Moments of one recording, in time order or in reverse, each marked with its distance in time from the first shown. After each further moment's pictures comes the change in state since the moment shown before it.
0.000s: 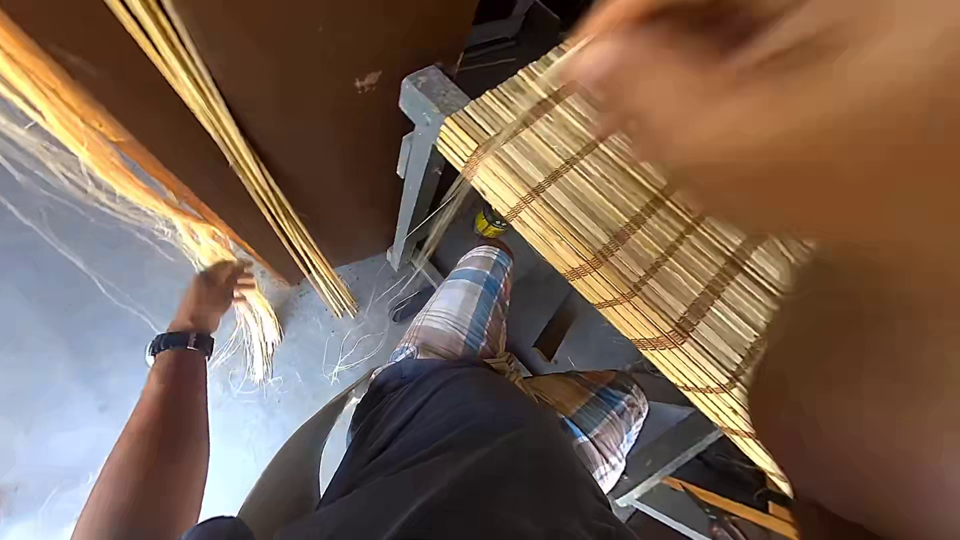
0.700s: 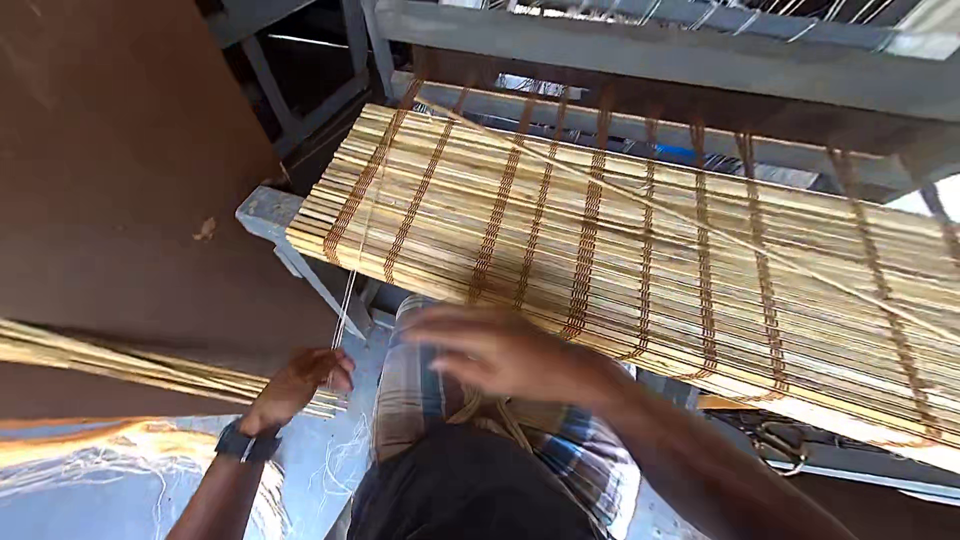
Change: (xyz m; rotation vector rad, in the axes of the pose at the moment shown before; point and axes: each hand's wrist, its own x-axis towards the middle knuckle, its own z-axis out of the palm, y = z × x) left_hand -0.012 0.185 0.204 0.145 -0.901 0.300; right_hand -0.162 0.096 0.075 0.294 -0.090 0.182
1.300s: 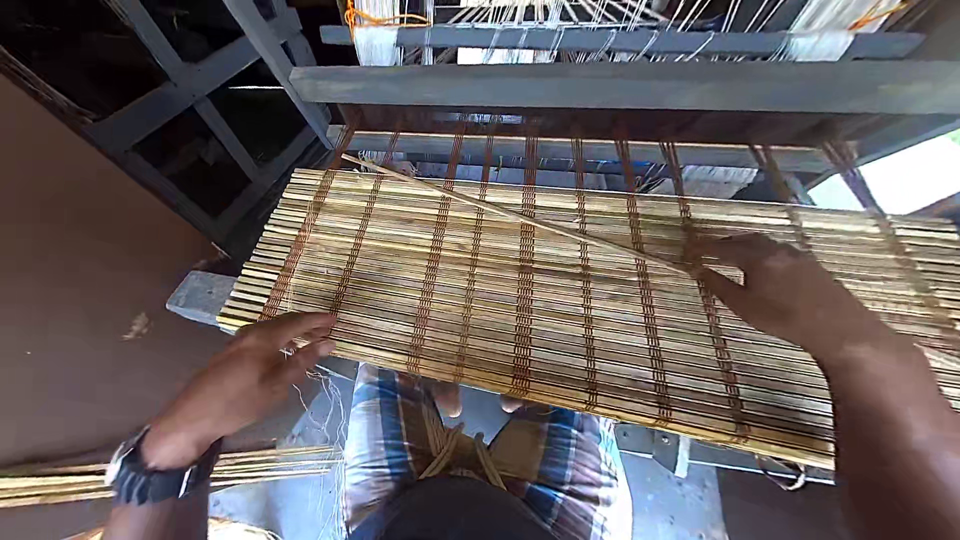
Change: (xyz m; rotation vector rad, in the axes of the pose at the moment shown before) left_hand 0.070 0.206 0.018 0.818 0.019 0.333; right_hand -0.243 0.178 -0.216 -0.580 0.335 0.848
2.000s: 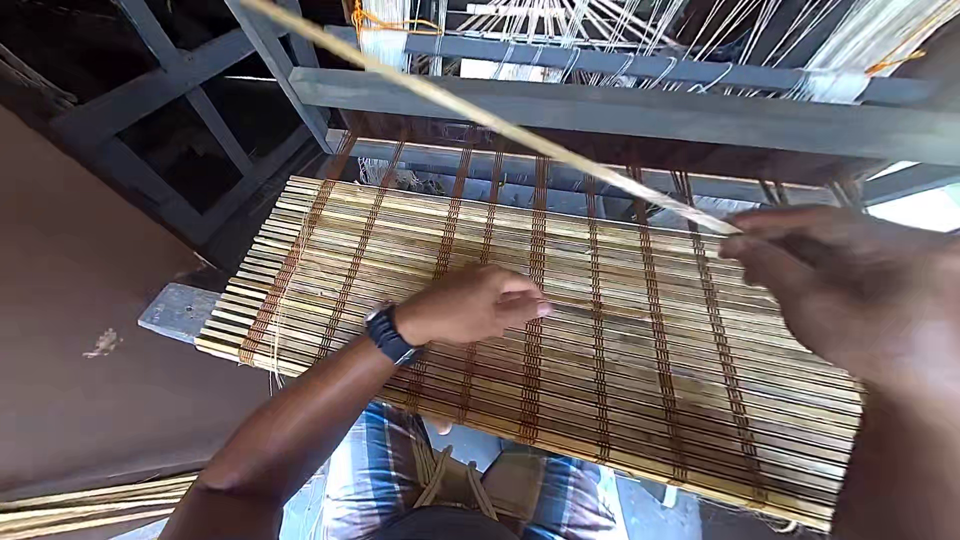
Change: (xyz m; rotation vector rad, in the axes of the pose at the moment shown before) left_hand 0.191 0.123 0.073 -0.329 -0.379 0.424; right_hand 0.035 -0.101 -0.057 0.311 0.302 -0.151
